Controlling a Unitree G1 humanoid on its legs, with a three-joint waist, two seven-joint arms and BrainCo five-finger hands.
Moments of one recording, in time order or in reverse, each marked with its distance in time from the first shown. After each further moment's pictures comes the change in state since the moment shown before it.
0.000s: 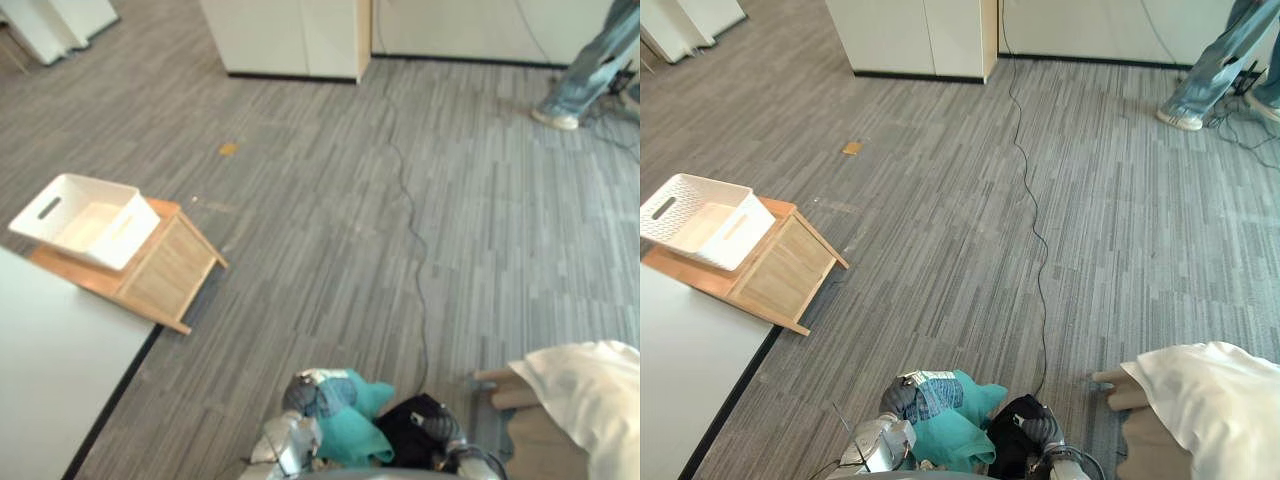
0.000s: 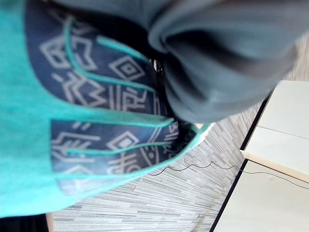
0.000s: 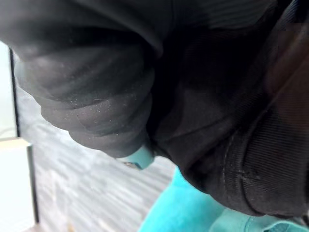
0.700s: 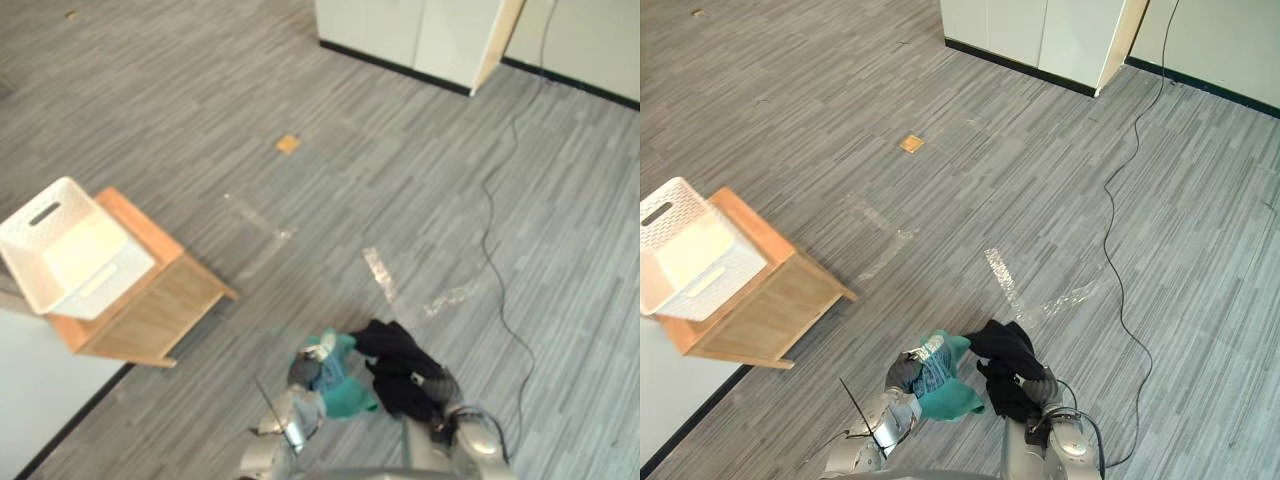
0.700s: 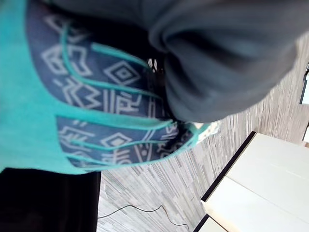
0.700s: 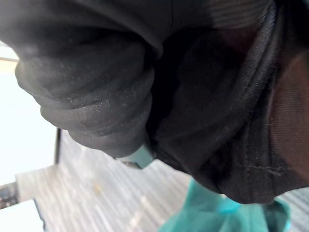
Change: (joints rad) left arm -0.085 -0.020 -0.003 0.094 -0.098 -0.003 0.021; right arm -0.059 -0.022 -0.002 -0.080 -0.017 0.004 0.007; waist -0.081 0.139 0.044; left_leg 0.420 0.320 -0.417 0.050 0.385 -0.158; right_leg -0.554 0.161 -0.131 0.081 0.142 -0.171
